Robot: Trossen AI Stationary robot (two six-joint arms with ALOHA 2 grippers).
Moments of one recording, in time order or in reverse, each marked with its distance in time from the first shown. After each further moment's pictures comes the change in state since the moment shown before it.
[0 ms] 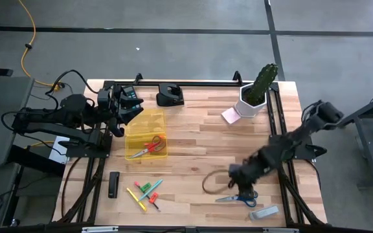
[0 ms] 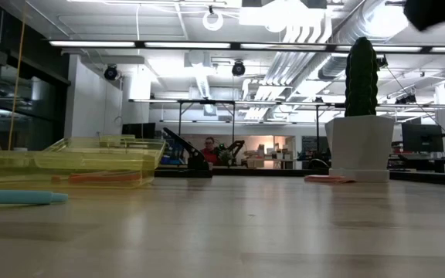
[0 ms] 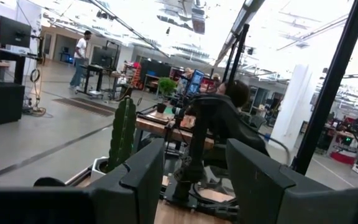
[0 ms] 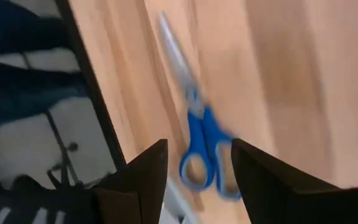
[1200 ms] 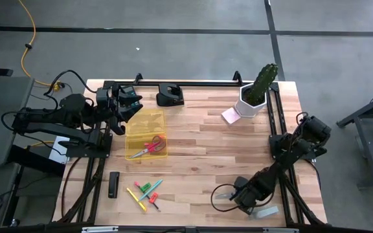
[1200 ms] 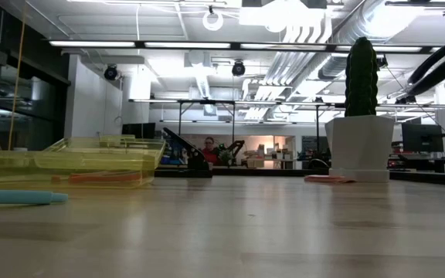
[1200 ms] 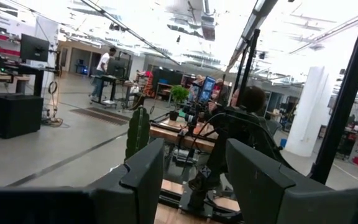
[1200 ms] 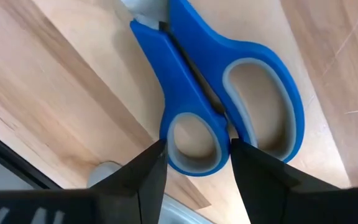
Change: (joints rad) left arm 0.001 0.000 -0.001 0.027 -0.053 0.052; right arm 0.199 0.273 0.000 0.012 0.016 0.430
